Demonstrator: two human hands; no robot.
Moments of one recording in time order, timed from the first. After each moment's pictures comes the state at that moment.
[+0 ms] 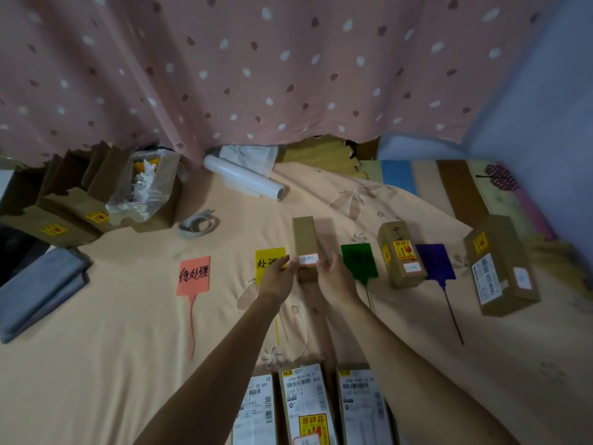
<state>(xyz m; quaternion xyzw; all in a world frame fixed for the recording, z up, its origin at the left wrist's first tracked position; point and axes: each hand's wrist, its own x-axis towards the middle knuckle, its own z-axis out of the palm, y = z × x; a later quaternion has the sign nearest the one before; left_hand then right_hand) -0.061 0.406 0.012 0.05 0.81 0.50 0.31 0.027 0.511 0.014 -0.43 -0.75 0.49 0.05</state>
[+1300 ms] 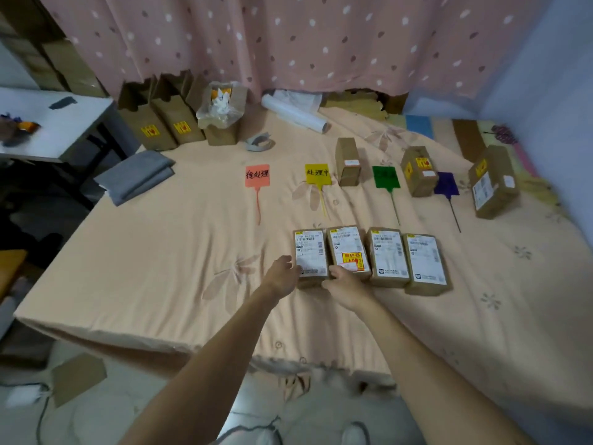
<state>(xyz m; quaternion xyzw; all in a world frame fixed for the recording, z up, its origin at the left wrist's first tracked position) 0.126 0.116 0.022 0.08 0.82 0.42 0.37 0.238 0.244 0.022 -0.35 -0.76 0.53 -0.11</state>
